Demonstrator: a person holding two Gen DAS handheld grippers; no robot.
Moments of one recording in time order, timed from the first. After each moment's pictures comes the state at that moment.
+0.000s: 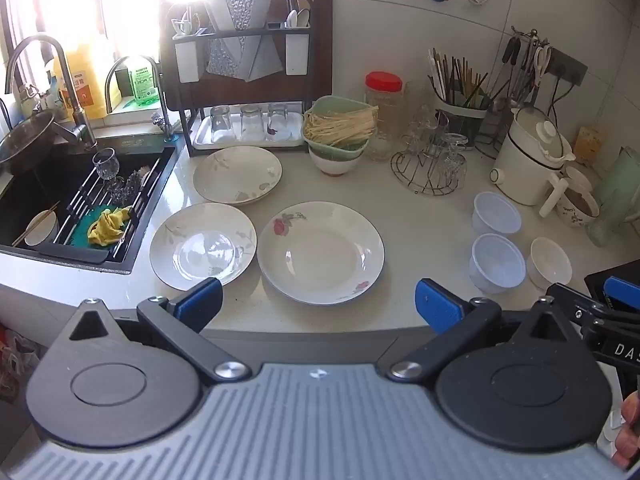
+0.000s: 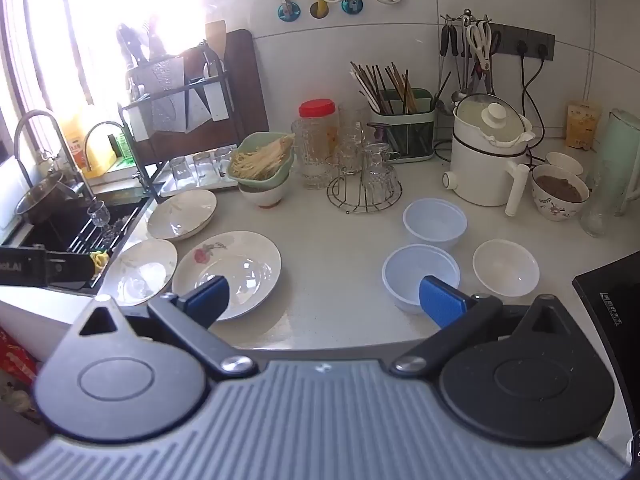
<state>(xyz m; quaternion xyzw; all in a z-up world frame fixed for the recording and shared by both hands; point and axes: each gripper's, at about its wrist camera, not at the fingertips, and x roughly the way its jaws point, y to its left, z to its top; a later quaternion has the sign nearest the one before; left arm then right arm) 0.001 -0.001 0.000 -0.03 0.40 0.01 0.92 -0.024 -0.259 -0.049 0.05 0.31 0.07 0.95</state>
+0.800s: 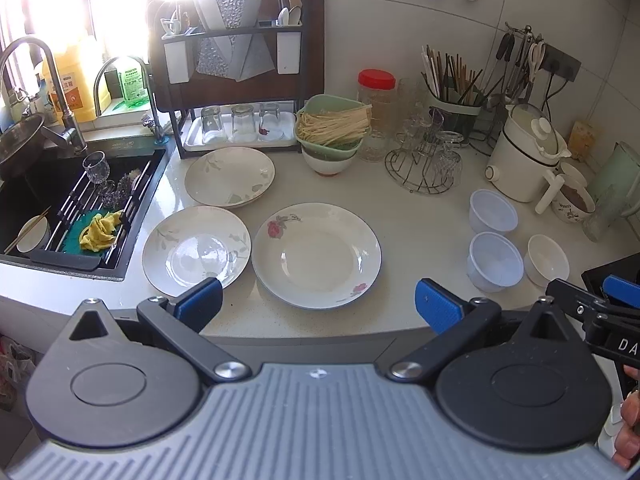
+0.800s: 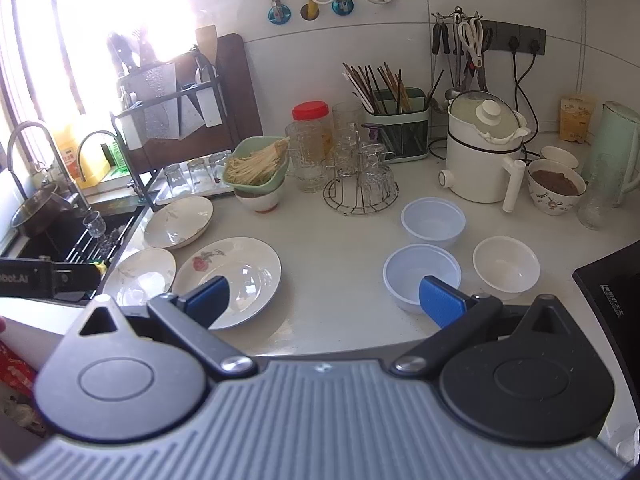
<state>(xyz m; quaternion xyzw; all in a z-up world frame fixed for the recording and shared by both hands) 0.012 0.002 -0.004 -0.03 0.40 -0.01 0.92 -0.022 -0.250 -0.047 0.05 0.31 0.05 0.95</state>
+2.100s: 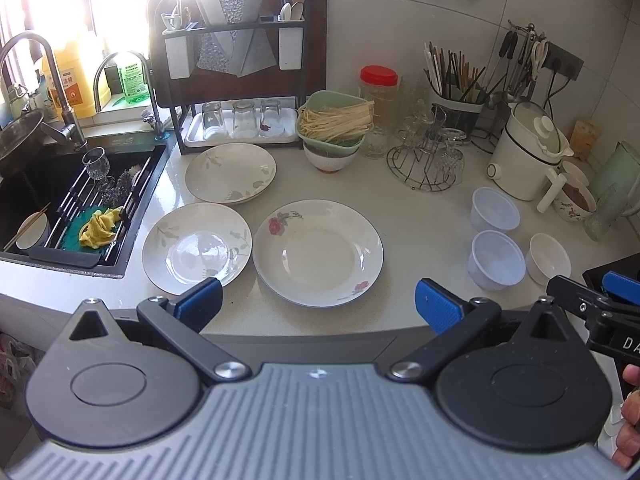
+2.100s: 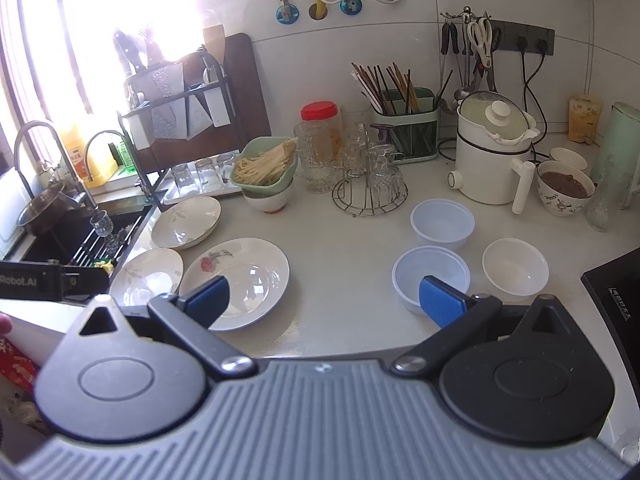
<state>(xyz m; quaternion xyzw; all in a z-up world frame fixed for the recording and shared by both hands) 0.015 0.008 -0.009 -0.03 0.40 -0.01 0.91 -0.019 -0.247 -0.048 0.05 0.30 0.06 0.95</state>
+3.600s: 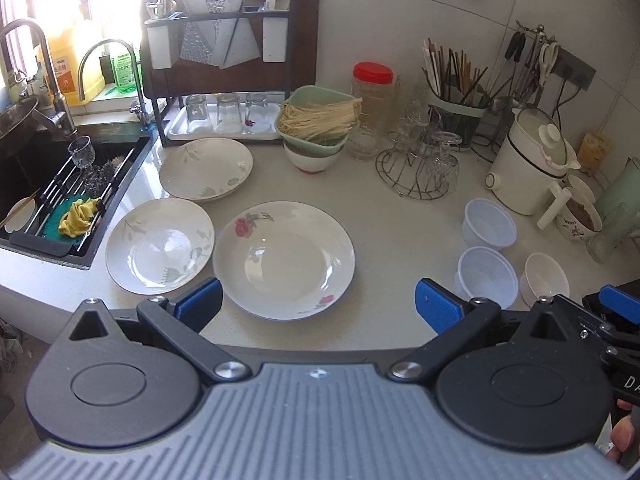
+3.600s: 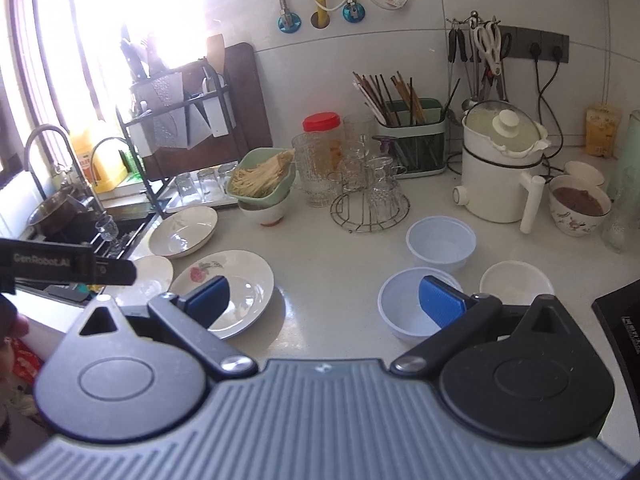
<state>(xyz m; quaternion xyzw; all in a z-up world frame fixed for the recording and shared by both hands) 0.055 -0.052 -0.033 -0.05 0.40 0.01 0.91 0.007 -0.295 -0.066 0.05 0.28 0.10 0.95</state>
